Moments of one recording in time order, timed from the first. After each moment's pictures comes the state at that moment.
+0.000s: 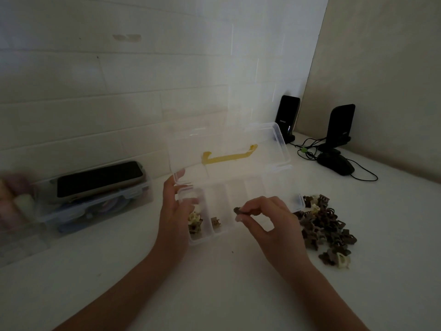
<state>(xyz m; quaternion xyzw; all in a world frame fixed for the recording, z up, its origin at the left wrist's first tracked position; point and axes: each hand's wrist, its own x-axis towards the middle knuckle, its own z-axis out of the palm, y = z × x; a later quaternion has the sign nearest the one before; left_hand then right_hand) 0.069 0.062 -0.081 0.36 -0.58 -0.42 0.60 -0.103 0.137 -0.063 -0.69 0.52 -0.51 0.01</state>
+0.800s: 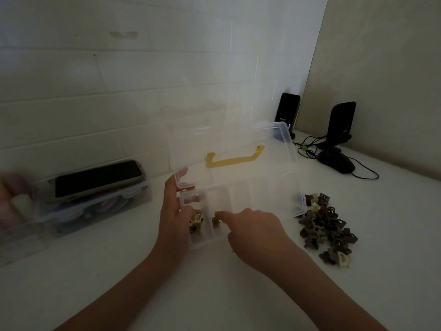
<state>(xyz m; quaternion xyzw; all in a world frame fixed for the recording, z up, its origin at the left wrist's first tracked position) 0.070 0.068 -0.081 0.37 -0.59 -0.40 0.59 -0.075 0.126 -0.045 -0.77 0.63 -0.12 -0.04</state>
